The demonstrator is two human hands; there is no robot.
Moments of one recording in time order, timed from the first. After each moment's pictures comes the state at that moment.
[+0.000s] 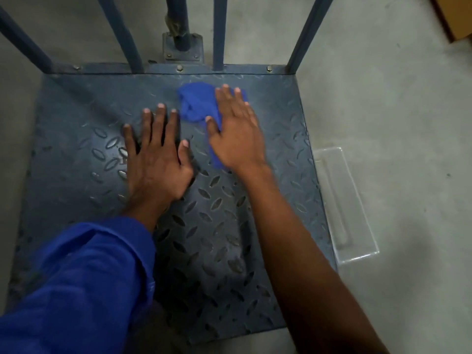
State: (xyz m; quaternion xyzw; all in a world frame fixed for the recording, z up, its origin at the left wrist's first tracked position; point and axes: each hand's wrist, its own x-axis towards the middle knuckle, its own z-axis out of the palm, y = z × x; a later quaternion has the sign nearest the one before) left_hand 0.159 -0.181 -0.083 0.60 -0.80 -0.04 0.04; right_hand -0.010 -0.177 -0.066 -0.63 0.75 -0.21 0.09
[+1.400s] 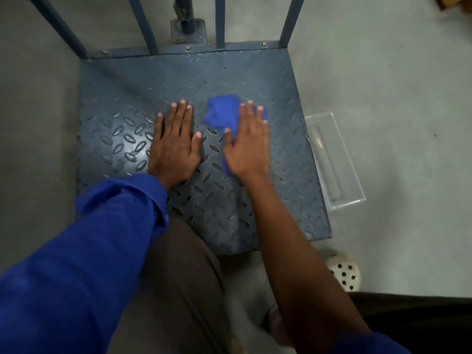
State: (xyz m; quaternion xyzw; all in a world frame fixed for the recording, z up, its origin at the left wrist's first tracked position) left_hand 0.197 -0.136 -0.079 0.48 -0.87 -0.07 0.08; right_hand 0.031 -0.068 -0.060 -0.53 0.82 -0.18 0.11
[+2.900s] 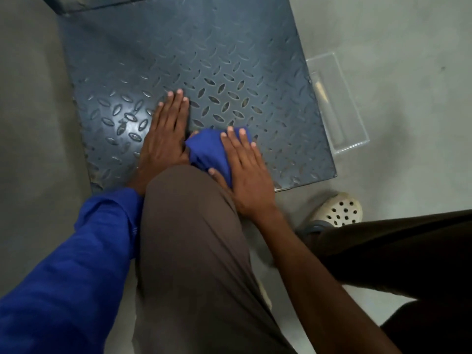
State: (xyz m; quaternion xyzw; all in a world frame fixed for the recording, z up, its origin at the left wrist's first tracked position) left_hand 0.251 -0.083 -0.083 0.38 -0.92 -0.10 0.08; right_hand 0.099 0.086 -0.063 -0.61 0.76 -0.17 0.12
